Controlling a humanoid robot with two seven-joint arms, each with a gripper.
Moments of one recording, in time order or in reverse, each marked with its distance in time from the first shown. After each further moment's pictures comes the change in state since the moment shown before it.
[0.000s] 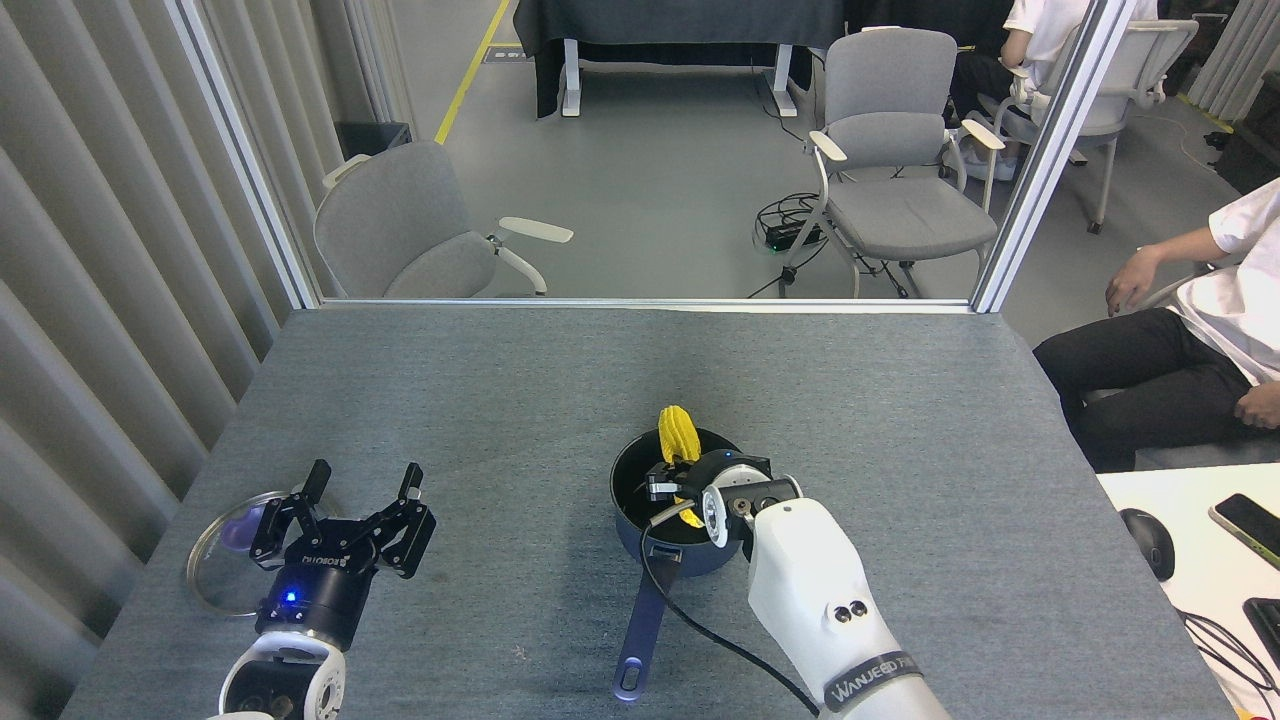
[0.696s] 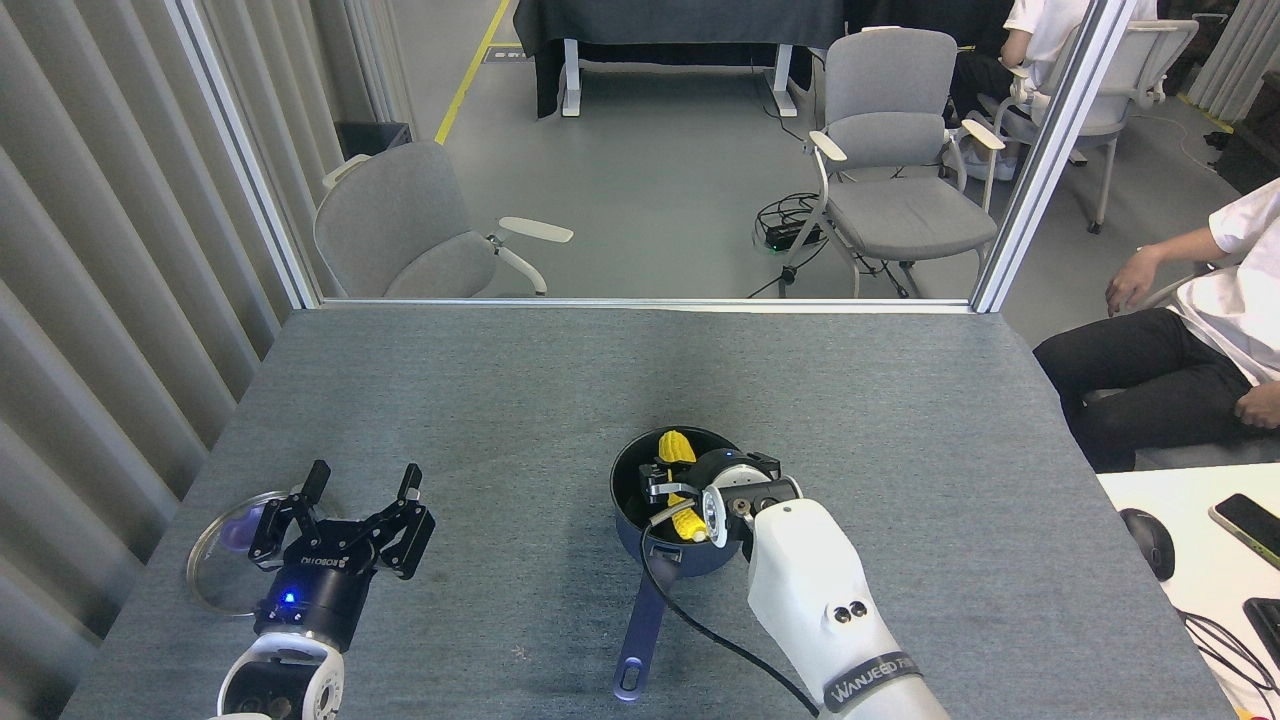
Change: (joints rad) left arm 0.002 0.000 0.004 -0.002 0.000 -0.006 0.000; right arm 0.000 0.001 0.000 0.000 -0.001 0.010 0.003
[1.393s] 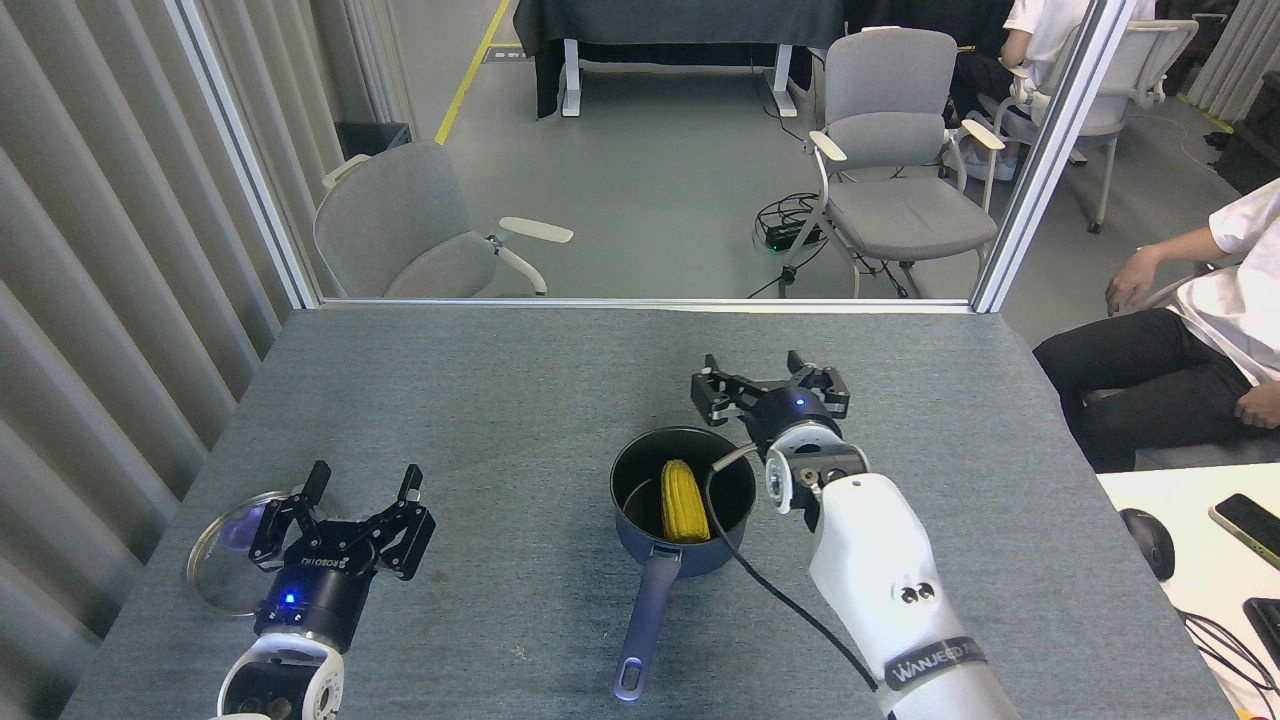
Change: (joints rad) left arm 0.001 0.000 0.000 0.001 0.000 -0.003 0.000; right arm -0.003 -0.110 -0.066 -0.100 -0.015 -0.006 -0.389
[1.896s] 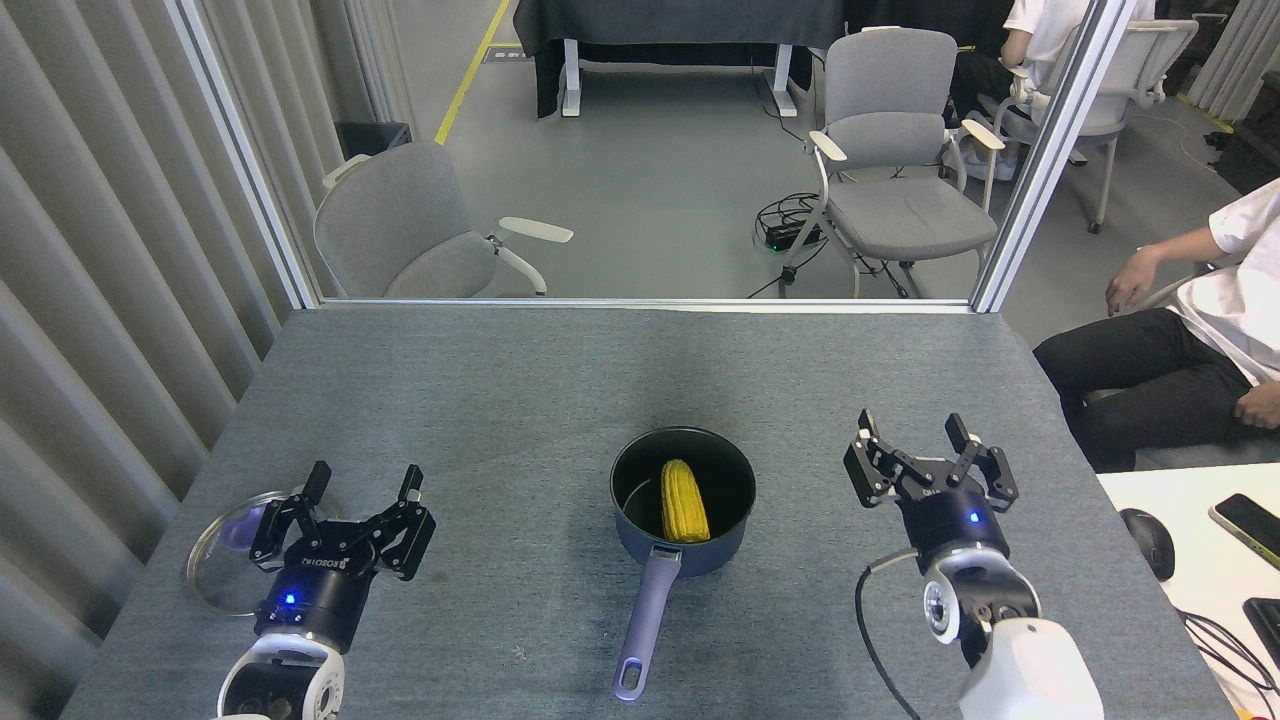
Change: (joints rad) left arm 0.002 -0.001 0.000 -0.003 0.000 0.000 0.000; right arm 0.380 -0.164 -0.252 -0.303 -0.003 -0.164 -0.256
